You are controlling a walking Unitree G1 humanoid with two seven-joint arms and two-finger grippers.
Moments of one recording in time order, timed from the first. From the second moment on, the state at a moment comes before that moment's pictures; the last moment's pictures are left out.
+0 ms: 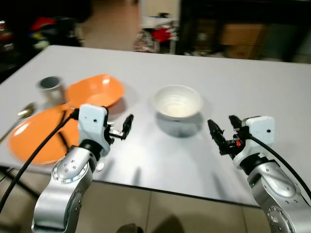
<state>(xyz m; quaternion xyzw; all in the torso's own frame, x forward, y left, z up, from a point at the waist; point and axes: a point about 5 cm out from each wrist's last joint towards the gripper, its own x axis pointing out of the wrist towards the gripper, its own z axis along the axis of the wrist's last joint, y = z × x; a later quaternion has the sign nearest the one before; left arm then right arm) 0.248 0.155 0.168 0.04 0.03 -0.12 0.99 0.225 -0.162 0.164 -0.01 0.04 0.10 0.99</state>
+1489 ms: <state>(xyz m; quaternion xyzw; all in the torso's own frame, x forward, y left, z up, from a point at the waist) 0.242 0.155 0.162 0.07 0.03 -0.12 0.99 0.221 -0.148 0.158 -0.01 0.03 0.11 0.99</state>
